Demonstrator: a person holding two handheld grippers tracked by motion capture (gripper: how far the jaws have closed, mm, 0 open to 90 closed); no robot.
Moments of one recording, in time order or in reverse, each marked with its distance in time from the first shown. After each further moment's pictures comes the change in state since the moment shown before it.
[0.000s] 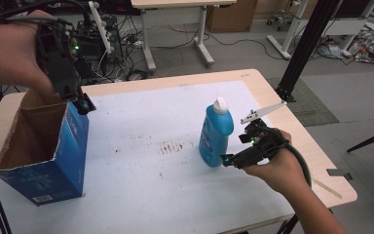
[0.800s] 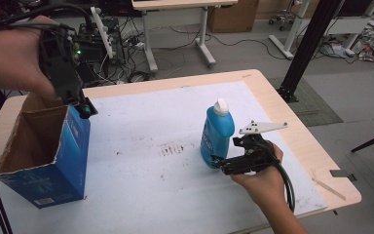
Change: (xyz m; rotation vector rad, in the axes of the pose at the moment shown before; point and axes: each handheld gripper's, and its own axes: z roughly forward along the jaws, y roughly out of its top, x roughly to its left) left arm 0.000 0.004 0.003 0.008 -0.007 0.003; right arm 0.016 -0.023 0.027 -0.265 -0.066 0.083
